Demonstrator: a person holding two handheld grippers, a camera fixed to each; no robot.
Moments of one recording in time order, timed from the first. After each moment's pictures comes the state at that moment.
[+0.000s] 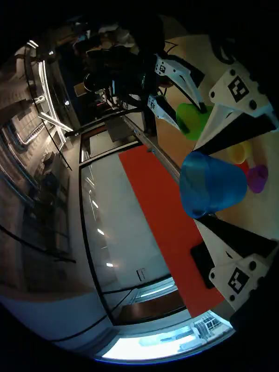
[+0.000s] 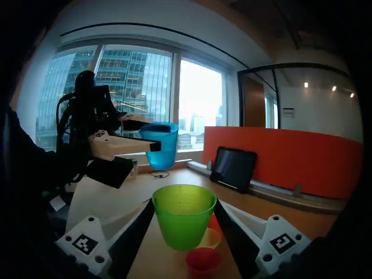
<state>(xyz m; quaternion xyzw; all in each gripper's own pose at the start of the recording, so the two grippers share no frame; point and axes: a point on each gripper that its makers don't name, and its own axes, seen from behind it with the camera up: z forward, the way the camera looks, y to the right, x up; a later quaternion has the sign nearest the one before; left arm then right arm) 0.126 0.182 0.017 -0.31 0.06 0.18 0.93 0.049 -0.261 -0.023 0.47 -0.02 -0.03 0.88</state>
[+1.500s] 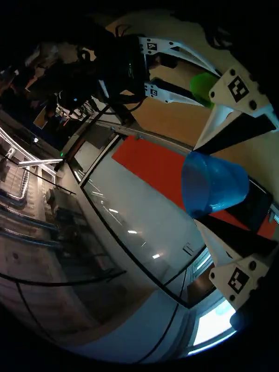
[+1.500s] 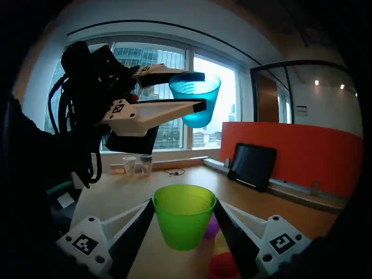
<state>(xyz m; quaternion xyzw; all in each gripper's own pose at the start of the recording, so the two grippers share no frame) 0.179 0.199 0.017 -0.25 0.16 0.40 0.87 0.026 -0.312 -0.034 0.51 -0.03 -0.03 0.86</state>
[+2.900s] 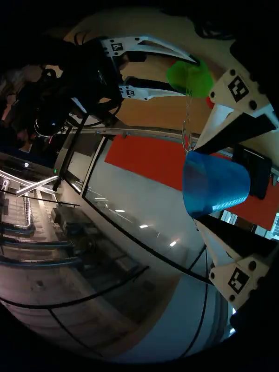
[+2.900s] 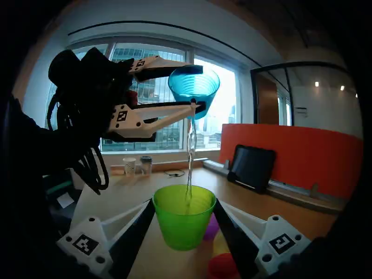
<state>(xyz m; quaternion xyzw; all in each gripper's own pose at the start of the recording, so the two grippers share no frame) 0.190 0.199 0.013 -0.21 0.20 0.51 0.81 0.027 -0.306 -0.032 0.51 -0.02 -0.03 0.86</state>
